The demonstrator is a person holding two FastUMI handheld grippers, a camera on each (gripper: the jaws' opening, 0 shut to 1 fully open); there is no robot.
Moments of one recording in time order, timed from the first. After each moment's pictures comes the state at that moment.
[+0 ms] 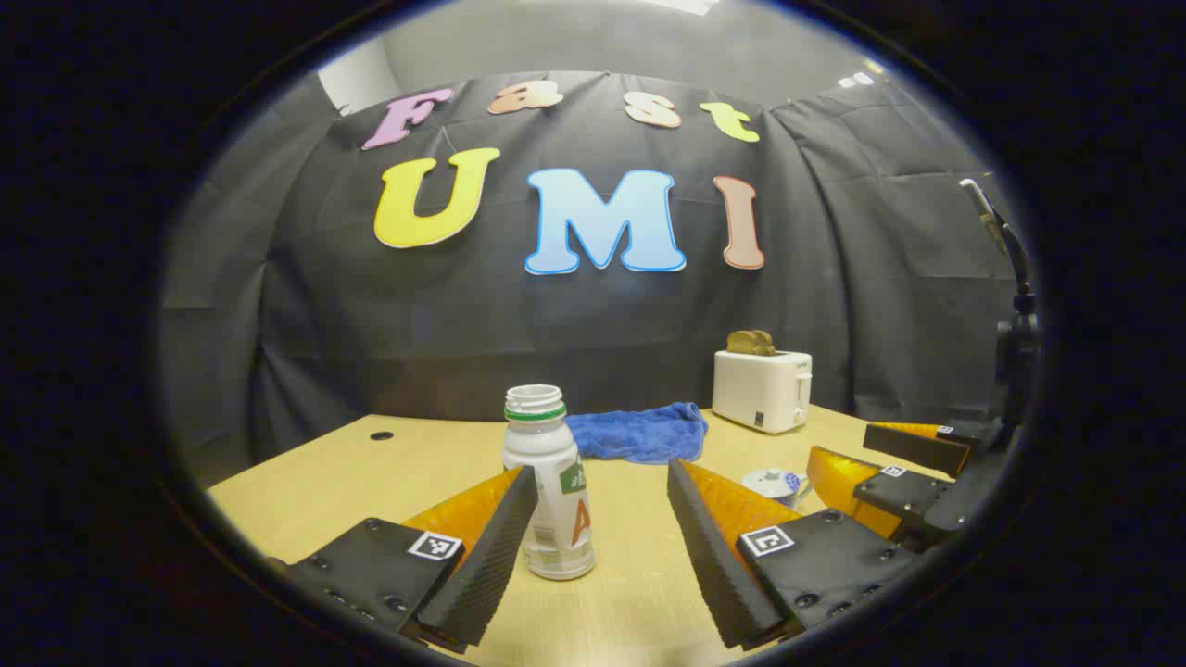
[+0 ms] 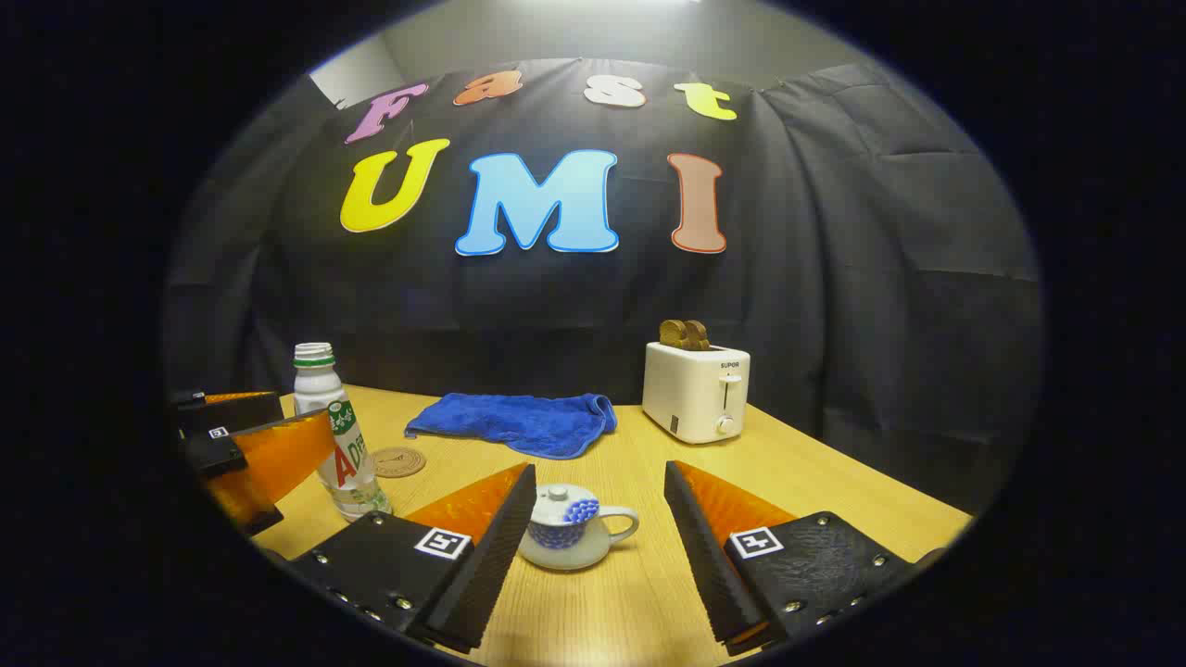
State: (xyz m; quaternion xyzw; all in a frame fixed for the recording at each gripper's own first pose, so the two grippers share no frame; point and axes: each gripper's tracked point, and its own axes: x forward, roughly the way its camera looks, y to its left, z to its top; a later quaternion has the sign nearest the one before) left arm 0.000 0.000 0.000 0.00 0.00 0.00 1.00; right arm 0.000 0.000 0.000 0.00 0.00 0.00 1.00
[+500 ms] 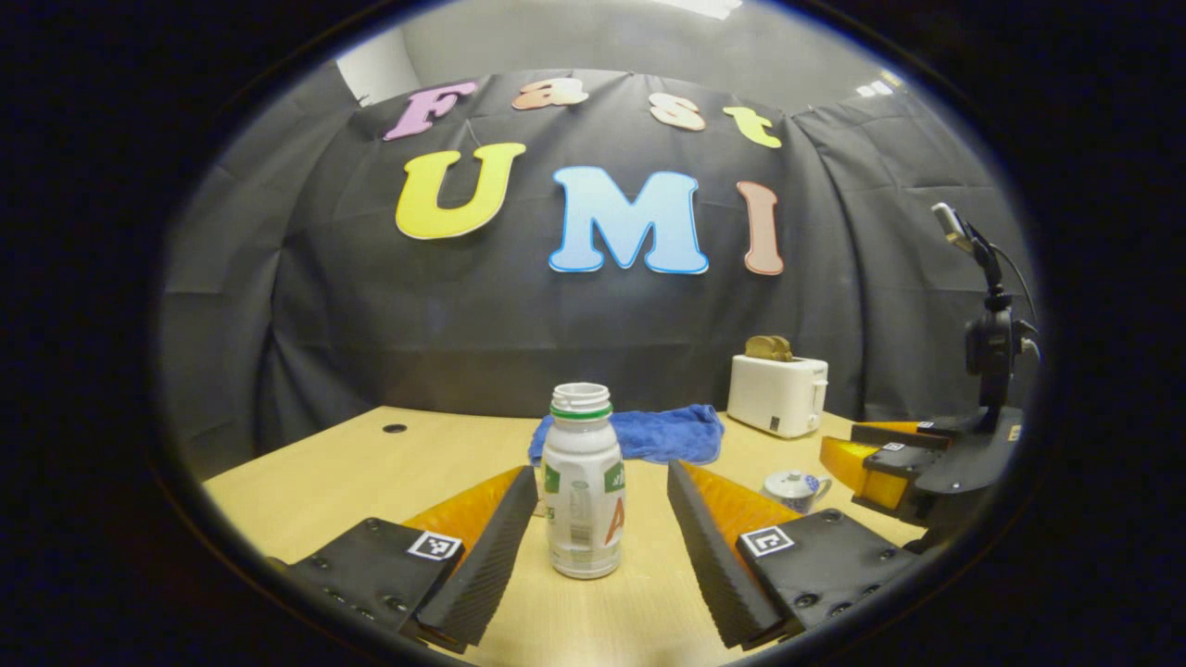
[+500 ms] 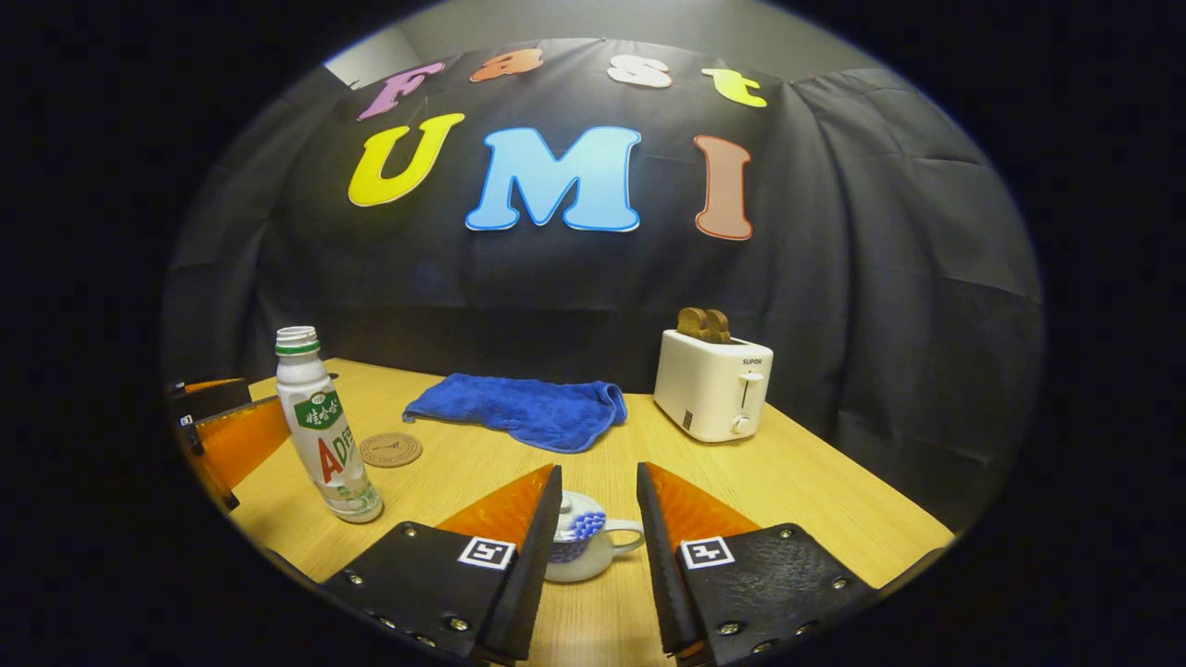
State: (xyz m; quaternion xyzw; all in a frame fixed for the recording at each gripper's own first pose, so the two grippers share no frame) left arm -0.004 0.028 -0.001 -0.02 0.00 0.02 1.00; right arm 0.025 0.013 -0.003 -0.03 0.03 0.03 1.00
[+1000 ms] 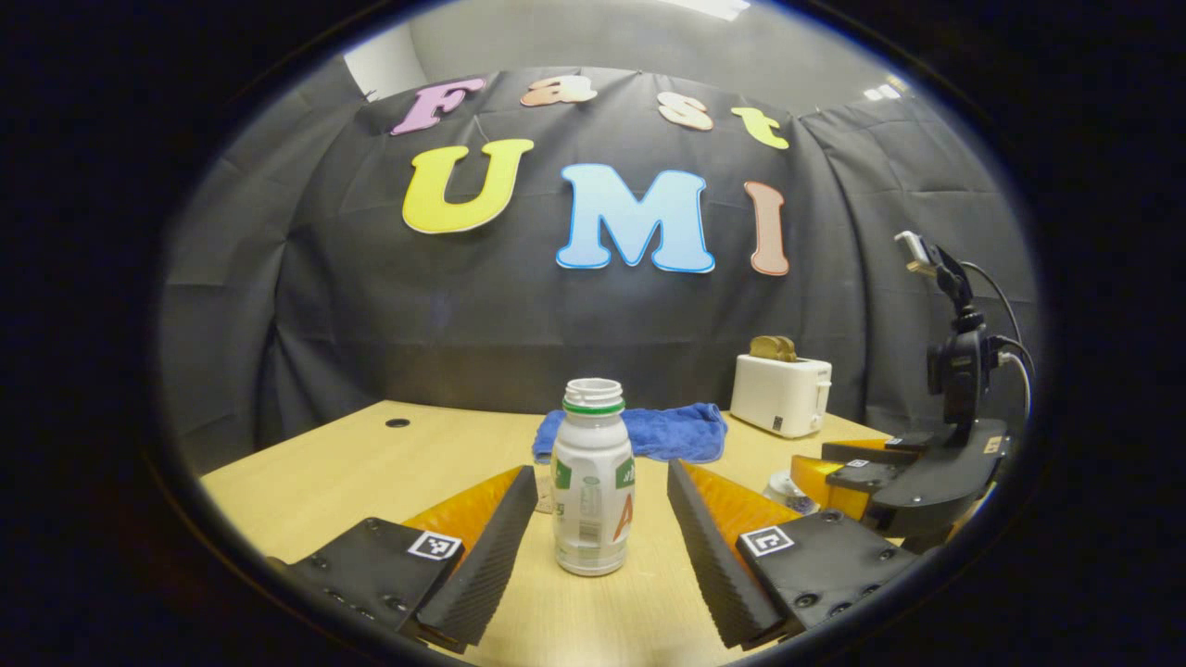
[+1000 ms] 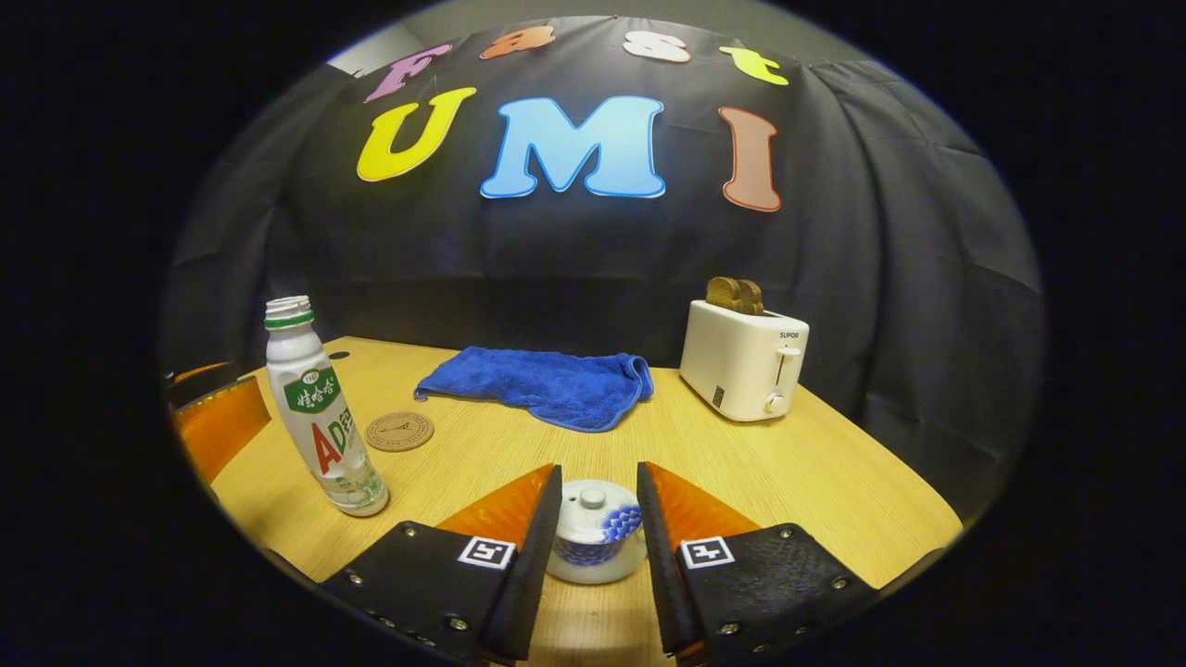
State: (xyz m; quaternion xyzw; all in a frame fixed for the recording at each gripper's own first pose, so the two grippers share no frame) left arm -0.007 0.031 0.000 -0.02 0.00 0.02 1.00; right arm 0.045 0.030 -0.029 -0.03 0.08 0.05 1.00
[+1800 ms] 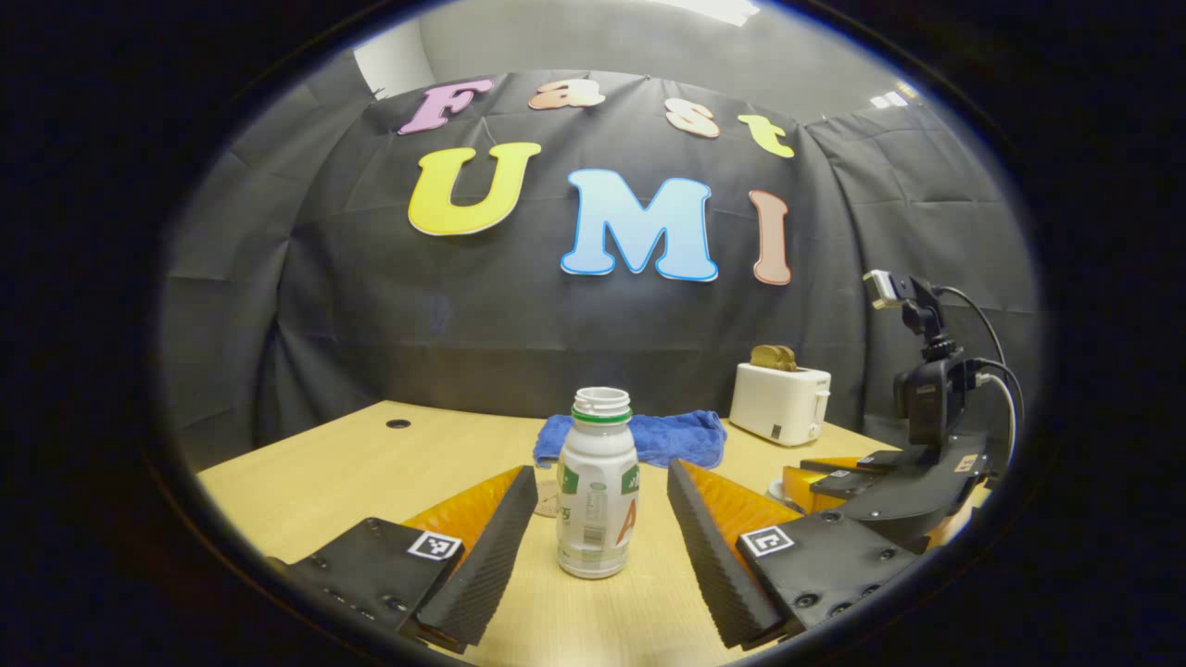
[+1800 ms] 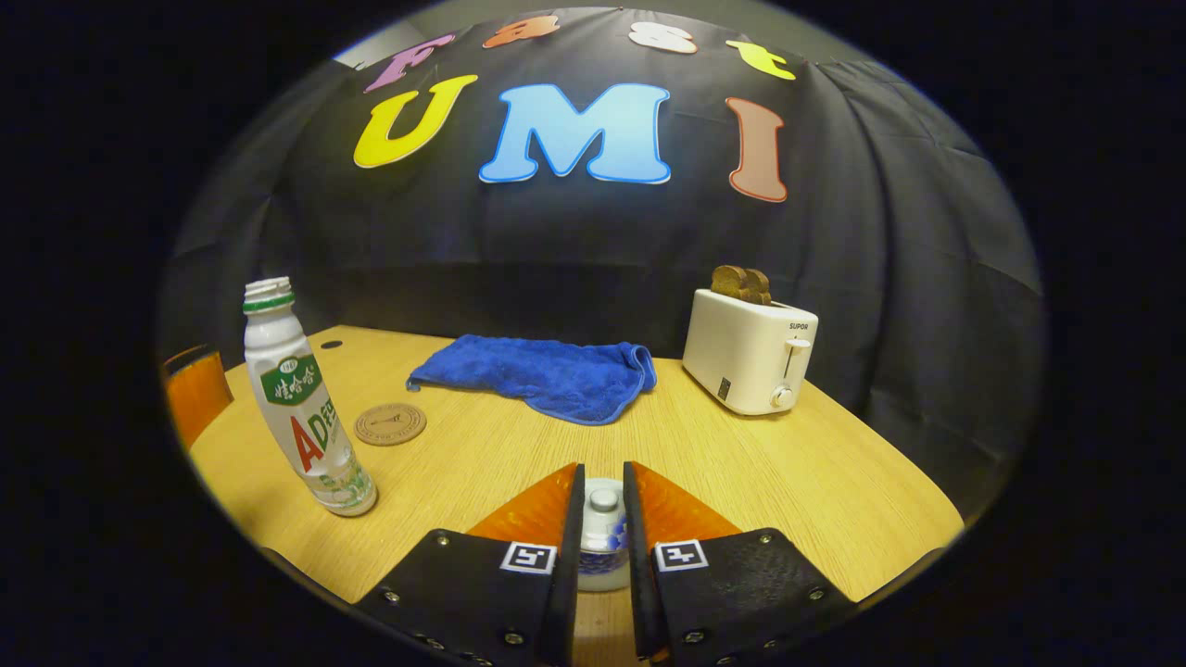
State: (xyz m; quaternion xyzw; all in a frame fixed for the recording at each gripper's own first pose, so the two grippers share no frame) left arm -0.014 0.036 0.003 -0.03 0.00 0.02 1.00; right arm 0.059 0.034 -0.039 -0.03 0.10 0.04 0.99
